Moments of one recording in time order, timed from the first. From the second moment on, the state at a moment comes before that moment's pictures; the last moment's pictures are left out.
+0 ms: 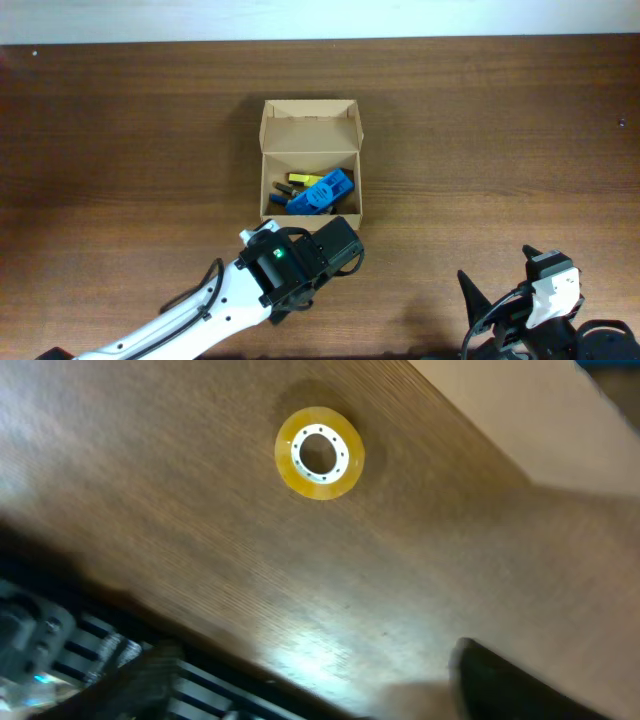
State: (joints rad) left arm -0.97 1.36 1.15 -1.25 -0.13 -1.65; right arm 0.57 0.28 0.96 -1.07 0.24 0.08
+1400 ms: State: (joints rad) left arm -0.79 1.70 0.96 -0.96 -0.04 -1.96; right arm 0.57 0.28 0.96 -1.07 0.24 0.08
